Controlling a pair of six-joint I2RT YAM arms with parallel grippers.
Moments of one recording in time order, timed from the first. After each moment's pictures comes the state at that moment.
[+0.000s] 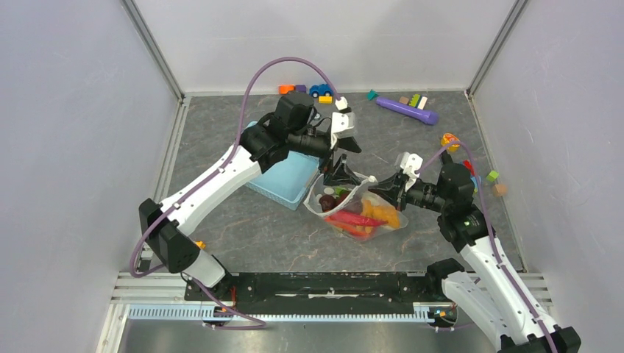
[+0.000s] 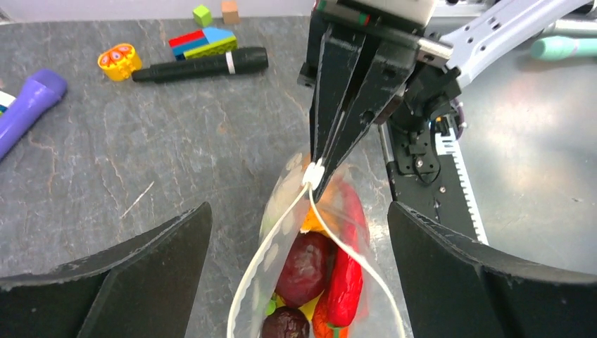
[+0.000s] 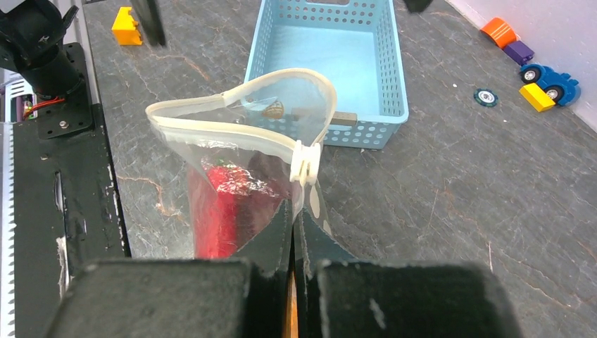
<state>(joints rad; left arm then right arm) -0.76 1.56 1.58 -0.50 0.84 0.35 0.31 0.70 0.62 -0.14 -0.81 -0.22</state>
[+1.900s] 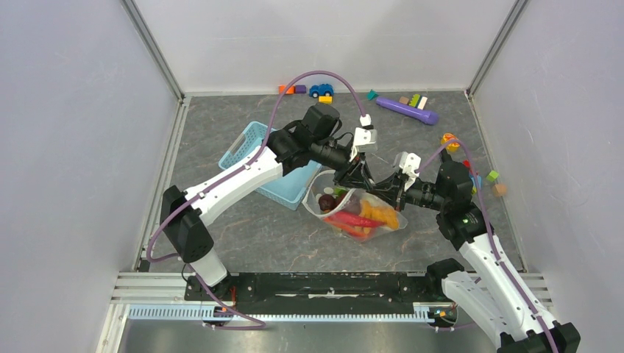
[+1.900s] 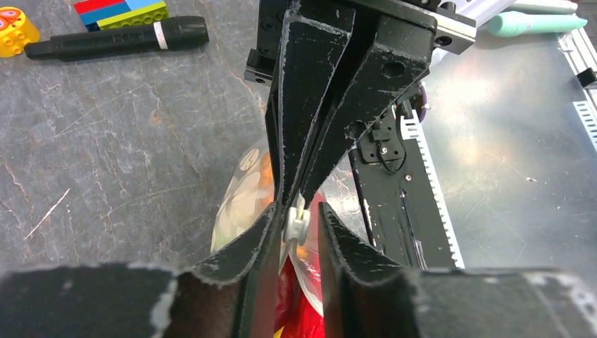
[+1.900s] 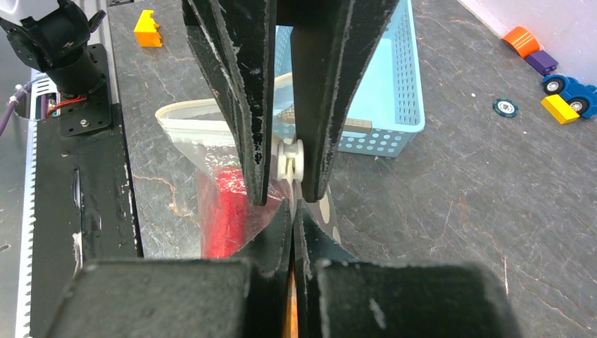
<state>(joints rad) -0.85 1.67 1.59 -0.51 0.88 0.31 0.31 0.73 0.63 -0.12 -0.86 -0.22</state>
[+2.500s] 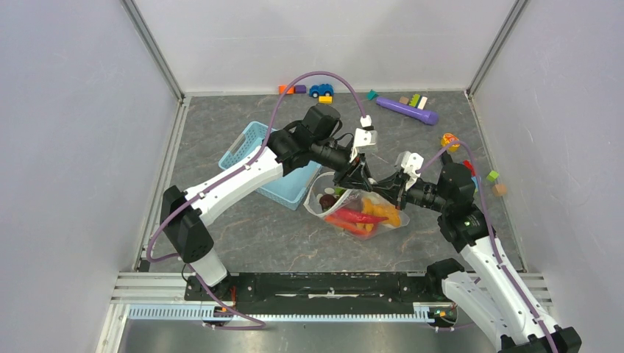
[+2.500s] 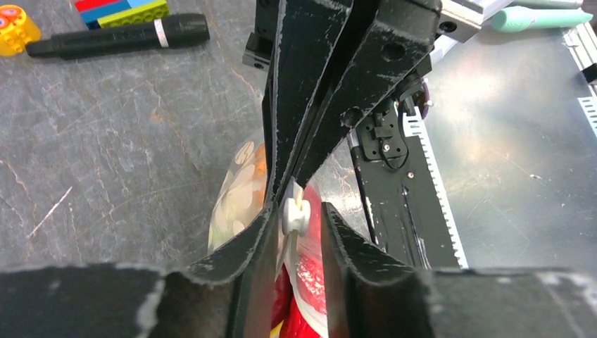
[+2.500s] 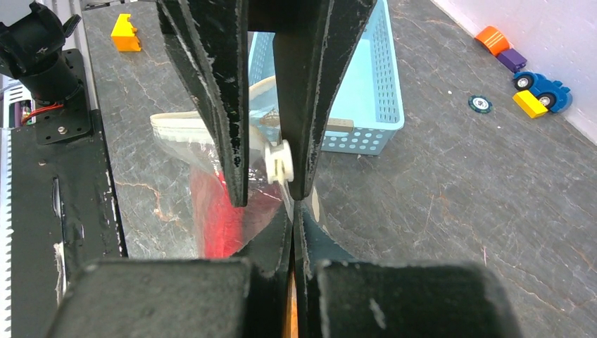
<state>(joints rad) -0.85 1.67 1.59 -0.53 0.87 0.34 0.31 0.70 0.63 -0.12 -0.80 -0.21</state>
